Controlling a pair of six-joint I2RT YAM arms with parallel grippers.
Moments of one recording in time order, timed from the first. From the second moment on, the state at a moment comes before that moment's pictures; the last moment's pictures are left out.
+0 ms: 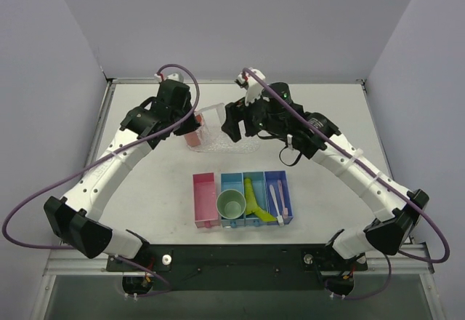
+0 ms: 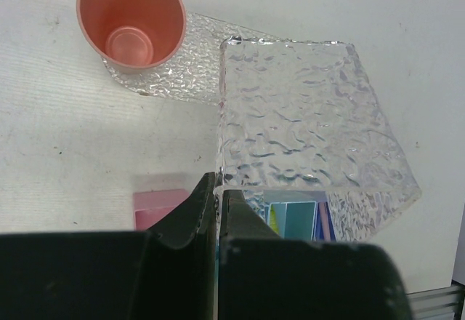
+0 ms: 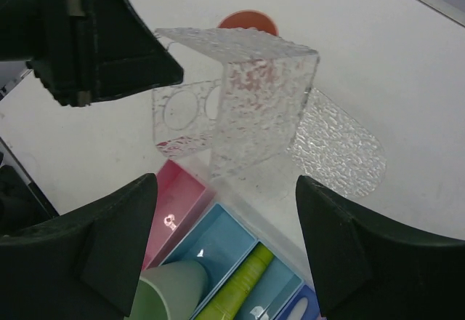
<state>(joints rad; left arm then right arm) -0.54 1.41 1.53 -0.84 -0.21 -0.73 0.74 1.43 1.53 -0.52 -0.05 0.12</state>
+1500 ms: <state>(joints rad) -0.62 1.43 1.50 -0.65 -0.13 -0.83 0.85 1.77 1.79 -0.69 0.51 0.02</state>
